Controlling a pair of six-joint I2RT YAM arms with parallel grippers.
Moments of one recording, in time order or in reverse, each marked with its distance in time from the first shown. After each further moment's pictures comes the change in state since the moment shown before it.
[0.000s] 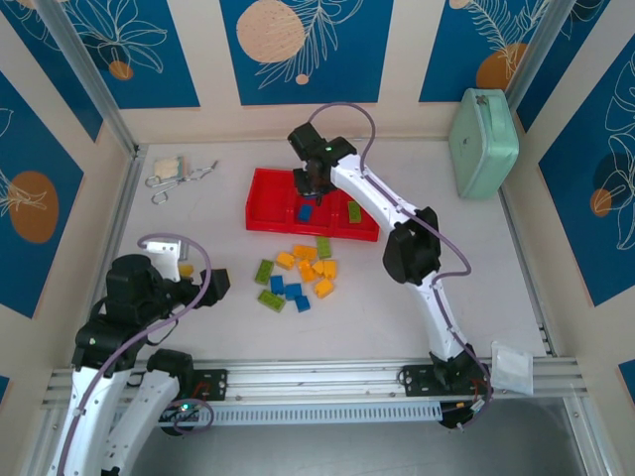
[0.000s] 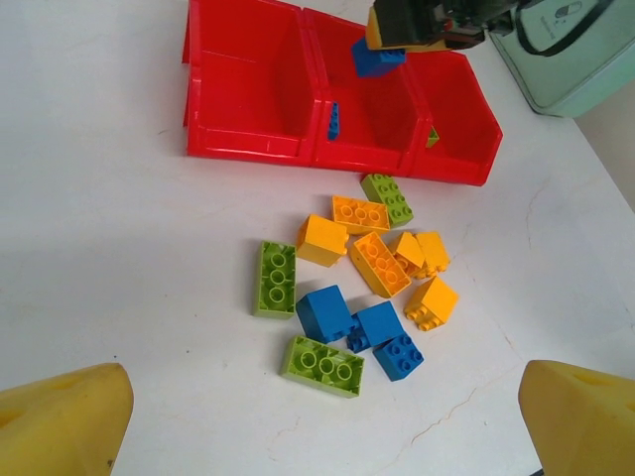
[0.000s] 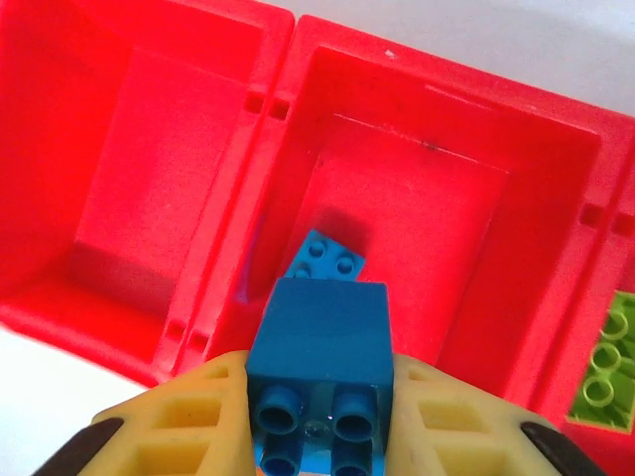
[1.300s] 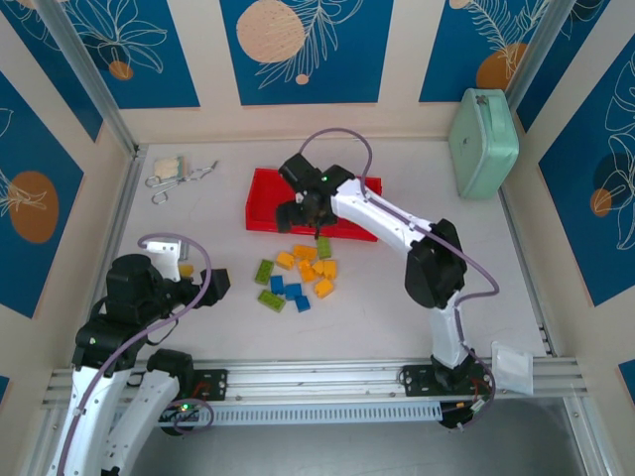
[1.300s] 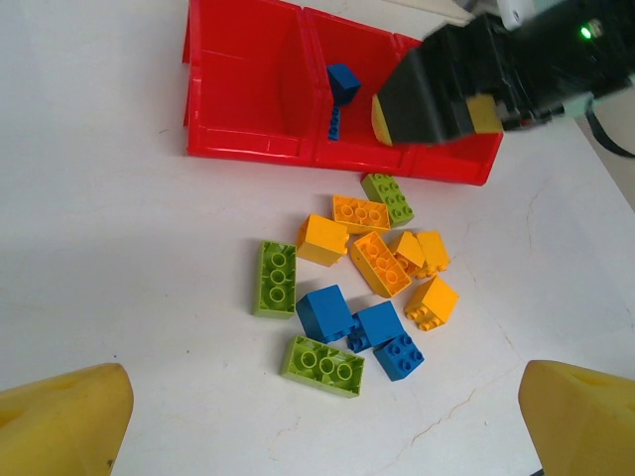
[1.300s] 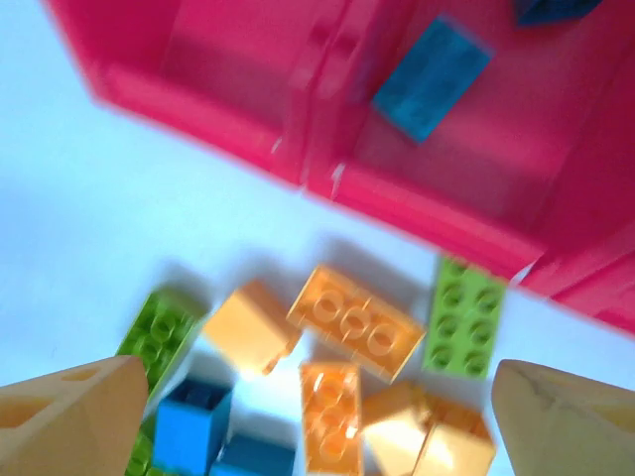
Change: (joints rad) left arm 0.000 0.000 0.000 0.000 0.000 0.000; right arm 0.152 -0.351 -0.519 0.123 -0.080 0.101
